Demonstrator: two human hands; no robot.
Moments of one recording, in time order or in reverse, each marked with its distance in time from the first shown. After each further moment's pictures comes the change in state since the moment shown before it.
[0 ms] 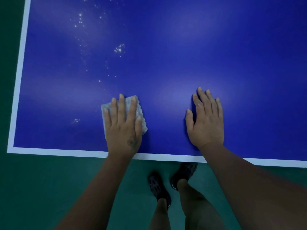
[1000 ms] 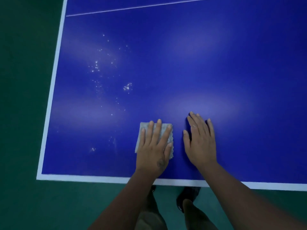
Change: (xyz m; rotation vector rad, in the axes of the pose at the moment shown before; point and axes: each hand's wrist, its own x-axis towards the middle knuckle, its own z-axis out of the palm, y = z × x) left_hand 0.022 0.062 -0.004 0.054 -0.097 0.292; right_hand 0.026 -0.013 -0.007 0.107 -0.005 -0.002
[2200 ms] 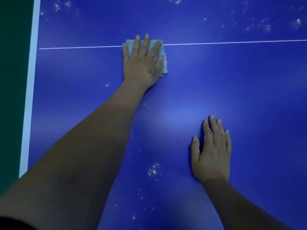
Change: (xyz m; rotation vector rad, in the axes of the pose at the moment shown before) left_hand 0.507 -0.242 -0.120 -0.051 0.162 0.020; right_hand 0.254 -0.089 0.083 -0.142 0.095 0.269
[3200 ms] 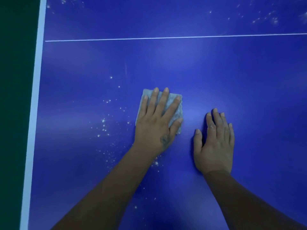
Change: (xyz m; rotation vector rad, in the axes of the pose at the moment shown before) left_hand -0.192 0.054 0.019 -0.045 0.058 0.175; right_hand -0.001 0.001 0.001 0.007 0.036 -0.011
